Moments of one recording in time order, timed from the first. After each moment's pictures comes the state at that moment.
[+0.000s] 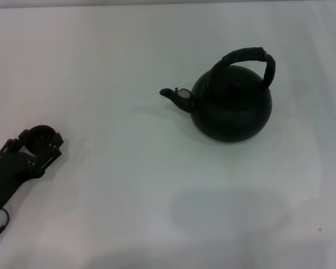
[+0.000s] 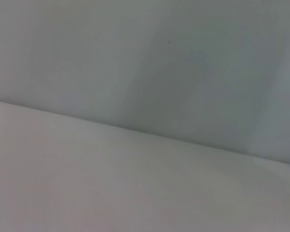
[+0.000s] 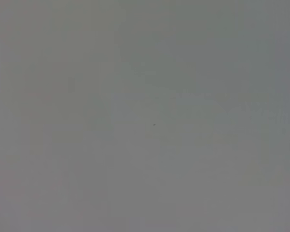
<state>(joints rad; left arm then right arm) -0.21 -2.08 0.31 -0.02 -1.50 -1.27 2.51 0.45 2.02 -1.47 -0.19 0.18 -0.95 0.37</state>
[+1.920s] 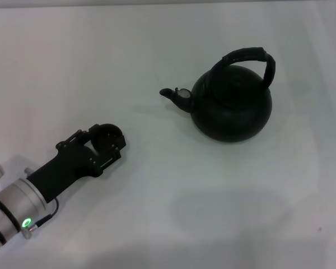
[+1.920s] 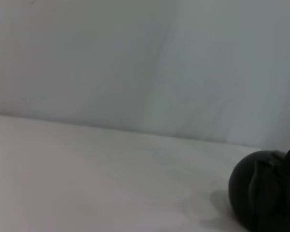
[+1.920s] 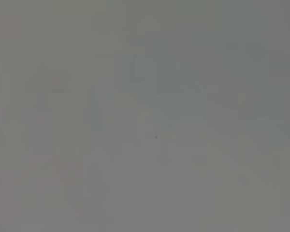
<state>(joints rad) -0.35 -2.08 0.31 -0.10 -1.29 -1.25 2.51 0.46 2.01 -1.47 -0.21 0.19 -0.95 0.37</state>
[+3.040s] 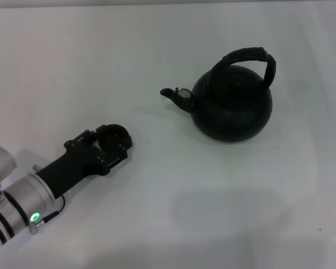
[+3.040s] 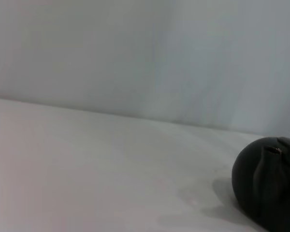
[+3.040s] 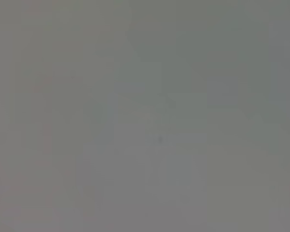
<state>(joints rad) -0.38 -2.08 0.31 -0.12 -1.28 -1.19 2.50 0.47 2.01 -1.47 -0.21 0.19 -0.95 0.37</state>
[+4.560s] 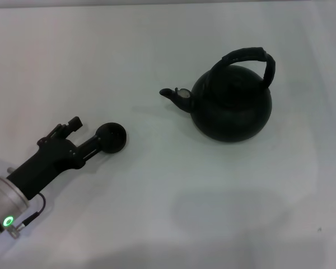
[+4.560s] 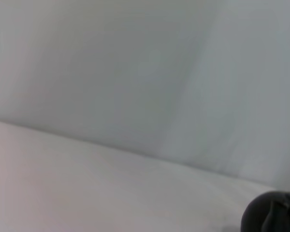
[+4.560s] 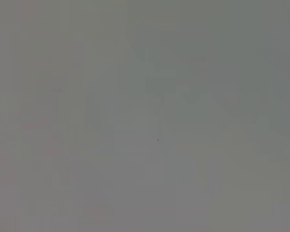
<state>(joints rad) -0.31 -2.08 0.30 -0.05 -1.32 -1.34 2.39 0.46 2.01 -1.47 -0.21 0.19 -0.95 0.37</state>
